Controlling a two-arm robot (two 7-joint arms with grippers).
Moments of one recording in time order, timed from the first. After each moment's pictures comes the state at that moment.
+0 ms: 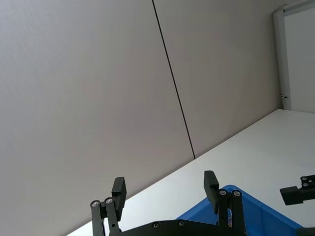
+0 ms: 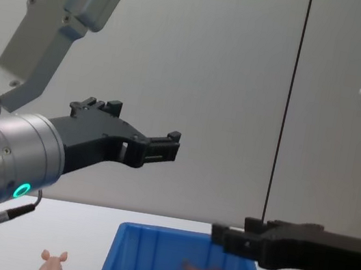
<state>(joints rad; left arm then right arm) -0.24 0.38 0.45 -1.63 -0.20 0.01 -0.01 0.21 0.30 -0.34 -1.56 0.30 0.30 0.50</state>
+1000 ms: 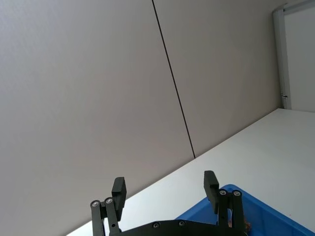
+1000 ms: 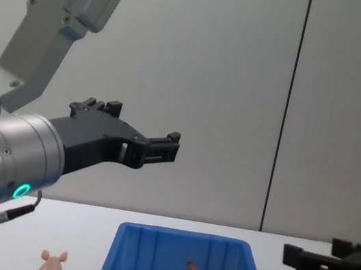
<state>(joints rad) -0.24 0.38 0.45 -1.63 -0.20 0.02 -0.01 0.09 0.42 -0.26 -1.63 0.43 0.24 0.40</state>
